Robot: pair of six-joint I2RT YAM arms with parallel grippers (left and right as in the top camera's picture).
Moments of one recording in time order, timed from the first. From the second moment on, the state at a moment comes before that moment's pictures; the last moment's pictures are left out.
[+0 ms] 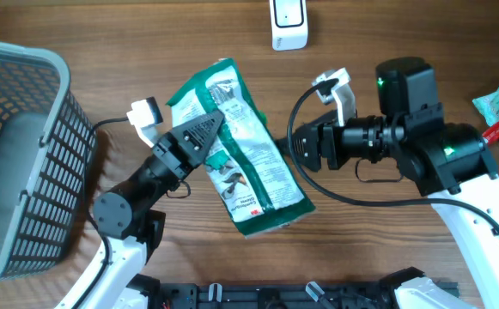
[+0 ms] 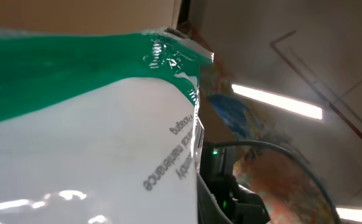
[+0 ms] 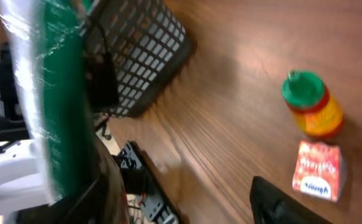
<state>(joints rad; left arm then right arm) -0.25 1.06 0.35 1.31 0.59 -1.54 0.34 1.25 1.33 -0.93 -0.79 0.15</state>
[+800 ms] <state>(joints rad) -0.21 1.06 0.35 1.39 0.63 -1.54 0.45 1.25 1.33 -0.81 -1.18 -0.10</state>
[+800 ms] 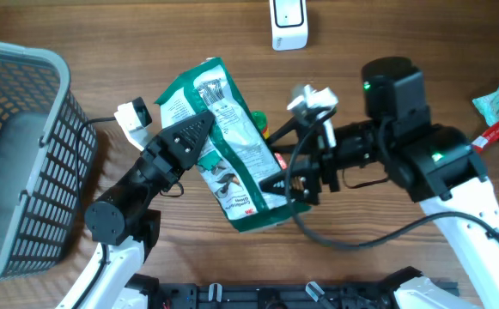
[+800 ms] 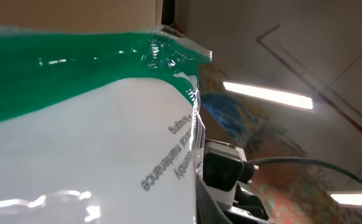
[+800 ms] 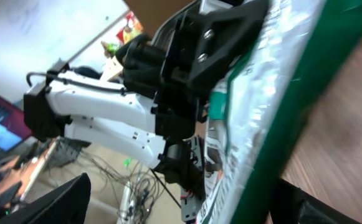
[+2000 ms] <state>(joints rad) -0.13 1.06 0.35 1.38 0.85 -1.49 0.50 0.91 1.33 -1.06 -0.79 -0.07</state>
